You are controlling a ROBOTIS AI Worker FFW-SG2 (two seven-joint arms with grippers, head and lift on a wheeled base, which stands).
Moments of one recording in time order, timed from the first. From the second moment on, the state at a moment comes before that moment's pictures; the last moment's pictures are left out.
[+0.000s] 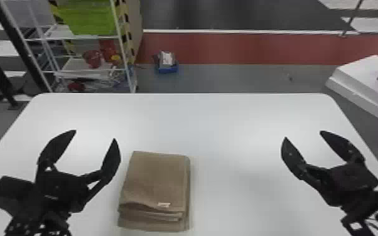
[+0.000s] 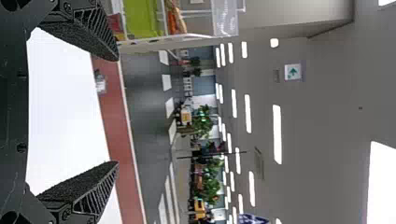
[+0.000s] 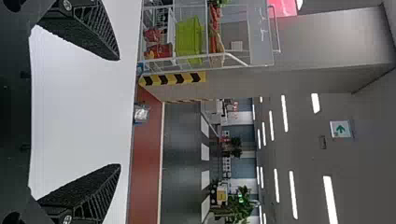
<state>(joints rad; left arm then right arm) 0.55 0.00 0.14 -2.10 -0.02 -0.10 -0.27 0.48 -0.08 -0.16 -2.15 -0.17 0.16 0.35</state>
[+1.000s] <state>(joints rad) 0.52 0.00 0.18 -2.14 0.04 -0.03 -0.15 0.52 -0.06 -0.12 -2.19 -0.15 0.17 0.25</state>
